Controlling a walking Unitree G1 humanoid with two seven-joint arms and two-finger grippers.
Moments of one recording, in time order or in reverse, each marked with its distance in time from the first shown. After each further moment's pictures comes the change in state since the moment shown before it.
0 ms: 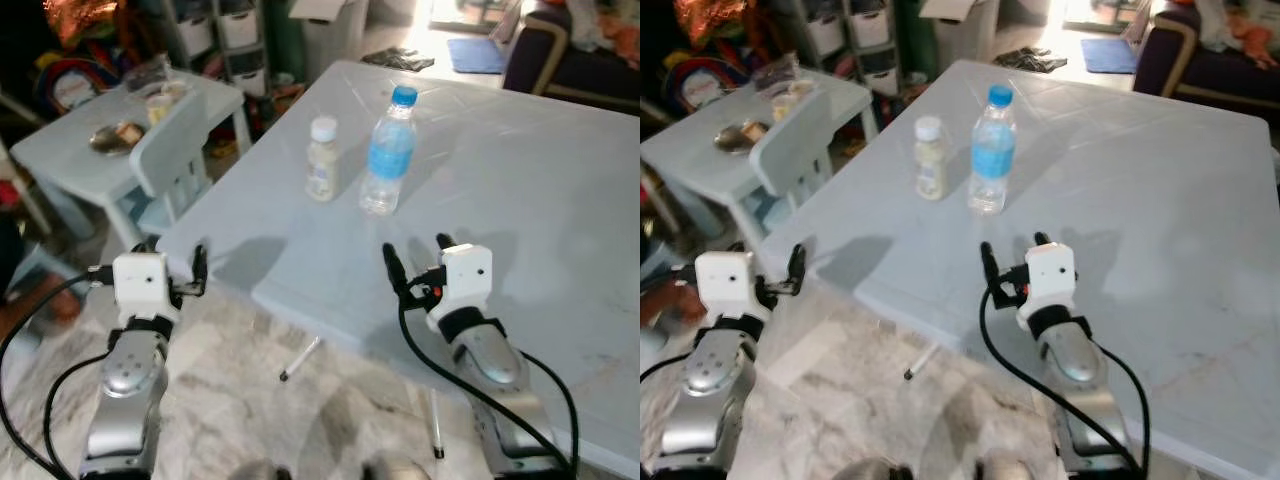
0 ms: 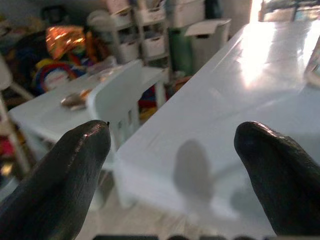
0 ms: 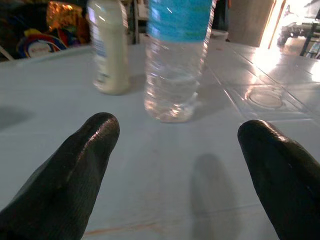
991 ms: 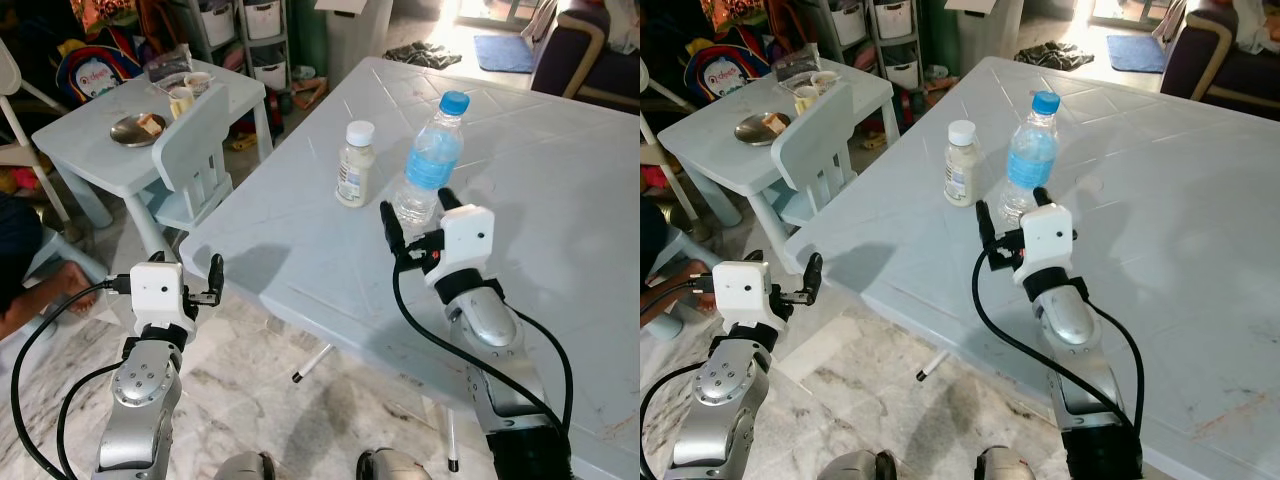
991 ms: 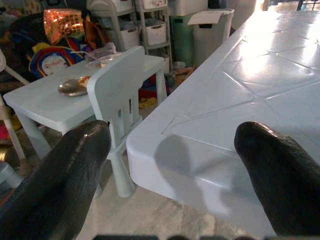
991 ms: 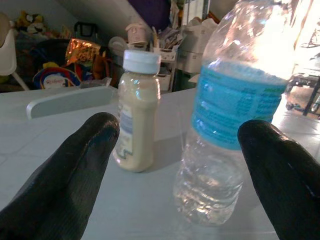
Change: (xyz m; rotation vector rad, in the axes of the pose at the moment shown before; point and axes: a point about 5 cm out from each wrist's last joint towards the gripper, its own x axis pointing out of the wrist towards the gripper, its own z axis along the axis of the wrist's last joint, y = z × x) left arm -0.010 -0.011 -0.006 -0.024 0.031 -0.027; right arm 0.029 0.001 0.038 -0.062 -0.194 -0.004
